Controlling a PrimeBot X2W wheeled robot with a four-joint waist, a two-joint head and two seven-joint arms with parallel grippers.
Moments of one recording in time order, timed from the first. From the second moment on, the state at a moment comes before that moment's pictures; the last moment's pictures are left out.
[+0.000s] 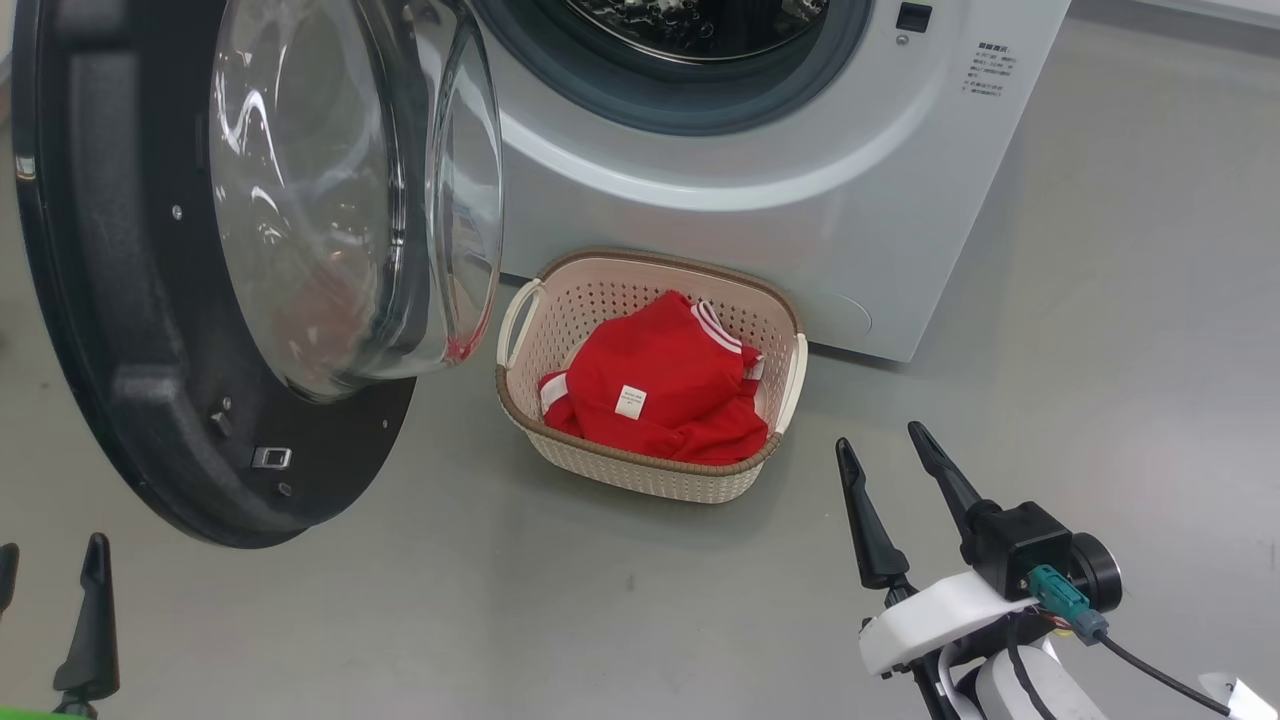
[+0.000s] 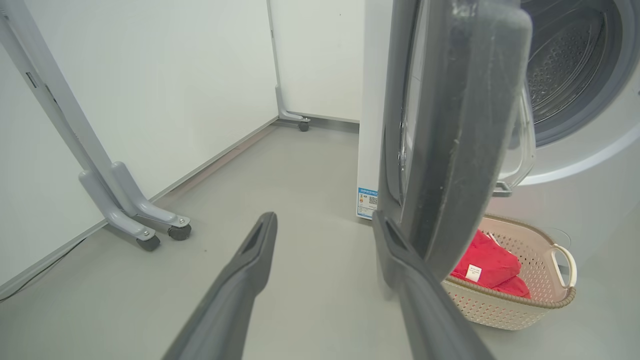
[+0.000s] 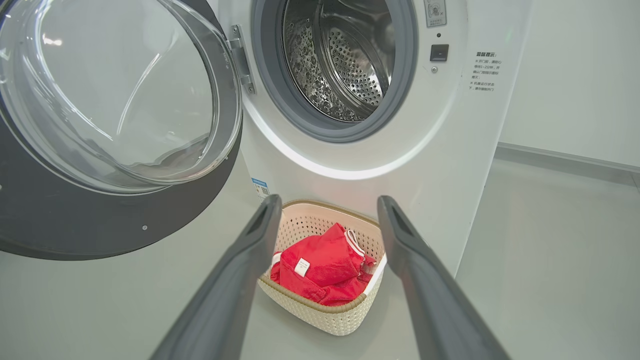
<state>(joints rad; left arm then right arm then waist) 0.11 0.35 0.07 0.18 -0.57 -0.13 -0.26 -0.07 -0.06 0.34 0.22 0.27 -0.05 -0.26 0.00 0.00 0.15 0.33</state>
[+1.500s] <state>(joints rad) 0.11 0.32 0.08 0.12 -0.55 -0.13 -0.26 -0.07 -0.06 0.35 0.21 0.27 -0.05 -0.26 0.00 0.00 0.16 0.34</state>
